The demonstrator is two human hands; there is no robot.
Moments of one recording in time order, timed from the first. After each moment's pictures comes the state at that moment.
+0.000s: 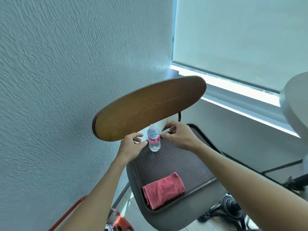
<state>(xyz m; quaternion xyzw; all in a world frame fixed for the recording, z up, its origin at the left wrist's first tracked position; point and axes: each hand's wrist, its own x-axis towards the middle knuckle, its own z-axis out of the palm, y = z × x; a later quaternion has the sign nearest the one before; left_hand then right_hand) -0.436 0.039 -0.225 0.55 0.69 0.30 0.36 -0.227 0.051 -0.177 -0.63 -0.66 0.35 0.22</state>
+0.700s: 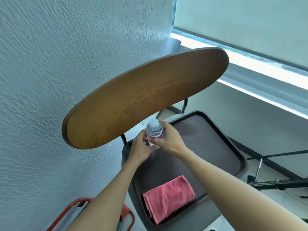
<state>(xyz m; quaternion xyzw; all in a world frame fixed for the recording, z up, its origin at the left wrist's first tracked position) -0.417 0.108 -0.346 0.55 0.66 0.26 0.45 -0.278 0.118 -0.305 -0.63 -0.63 0.39 0.23</state>
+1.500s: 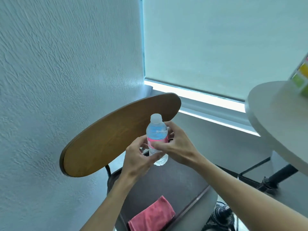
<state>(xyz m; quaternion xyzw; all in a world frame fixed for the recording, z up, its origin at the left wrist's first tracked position) -0.362 0.048 -0.175 0.68 0.47 0.44 0.36 -0.207 0.045 -0.136 -0.58 -0.64 0.30 0.39</state>
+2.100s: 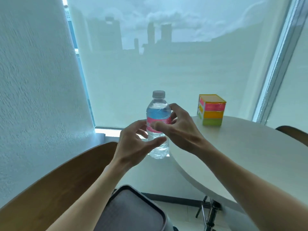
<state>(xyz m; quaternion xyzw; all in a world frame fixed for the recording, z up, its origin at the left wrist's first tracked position) -0.184 0.048 0.003 0.81 0.25 0.47 0.26 -0.040 -0.035 0.049 -0.63 -0.57 0.11 0.52</state>
